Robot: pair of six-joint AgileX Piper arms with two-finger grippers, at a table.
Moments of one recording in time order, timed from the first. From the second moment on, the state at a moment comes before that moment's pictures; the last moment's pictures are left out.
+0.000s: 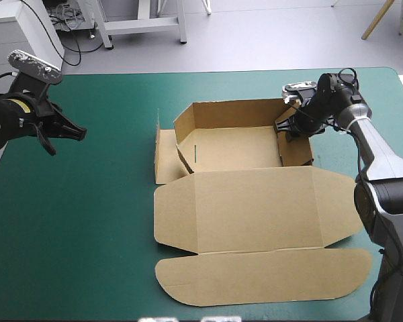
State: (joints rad) left arm -0.13 1.29 -1.61 0.11 1.13 0.27; right arm 0.09 2.04 -1.85 0.14 1.14 -0.22
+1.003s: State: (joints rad) left arm 0.22 1.49 -1.61 -0.25 1.25 0.39; right arm -0.12 1.76 -1.85 0.42 1.22 -0.45
